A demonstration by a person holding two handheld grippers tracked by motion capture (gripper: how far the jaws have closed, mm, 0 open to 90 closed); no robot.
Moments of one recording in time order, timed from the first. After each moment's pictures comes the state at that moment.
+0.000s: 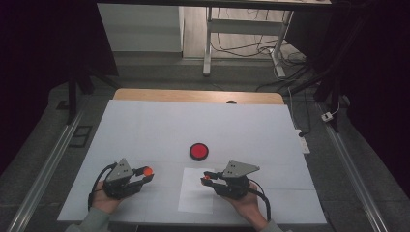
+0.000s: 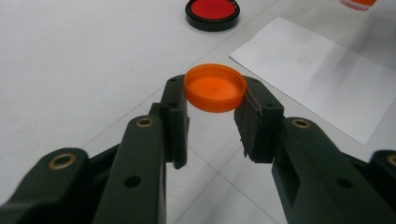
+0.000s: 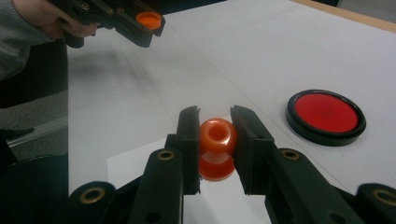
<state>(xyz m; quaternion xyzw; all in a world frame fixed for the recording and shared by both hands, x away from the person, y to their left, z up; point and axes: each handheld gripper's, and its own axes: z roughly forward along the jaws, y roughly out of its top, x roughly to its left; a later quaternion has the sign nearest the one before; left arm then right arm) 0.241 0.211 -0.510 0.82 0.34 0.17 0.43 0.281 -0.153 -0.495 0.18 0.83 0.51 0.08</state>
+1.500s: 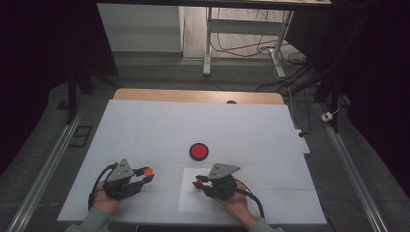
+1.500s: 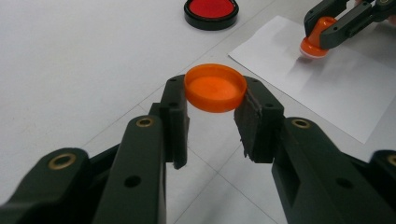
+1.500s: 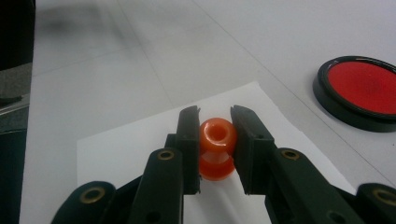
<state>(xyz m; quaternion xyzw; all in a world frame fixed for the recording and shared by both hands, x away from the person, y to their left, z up) 0.241 0.210 -0.511 0.82 0.34 0.17 0.43 0.290 -0.123 -0.525 0.18 0.87 0.45 0.08</state>
